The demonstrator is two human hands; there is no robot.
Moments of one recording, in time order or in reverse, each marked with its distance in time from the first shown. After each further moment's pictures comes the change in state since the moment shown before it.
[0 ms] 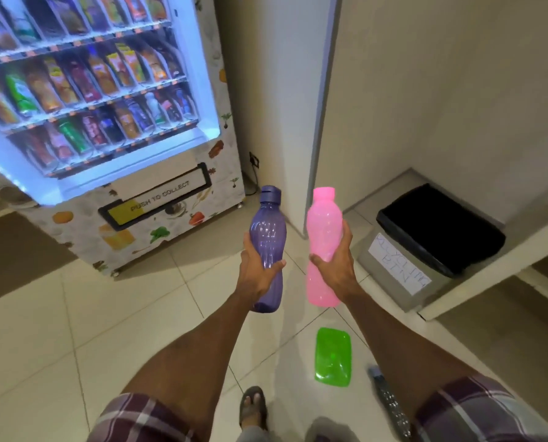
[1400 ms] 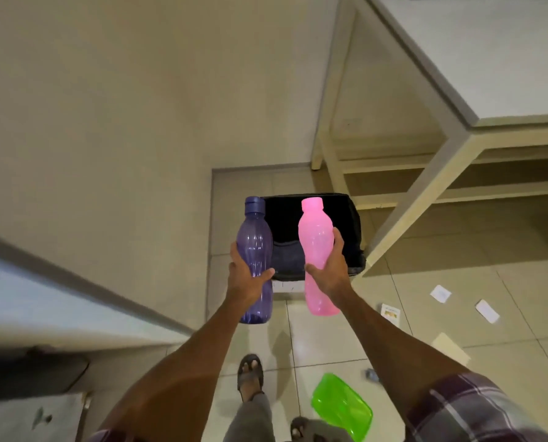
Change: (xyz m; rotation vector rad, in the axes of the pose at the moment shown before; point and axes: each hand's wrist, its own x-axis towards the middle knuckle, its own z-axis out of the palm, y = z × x) left_hand 0.409 0.185 0.344 0.245 -0.891 0.246; right_hand 0.354 0.095 -0.176 0.047 0.812 0.644
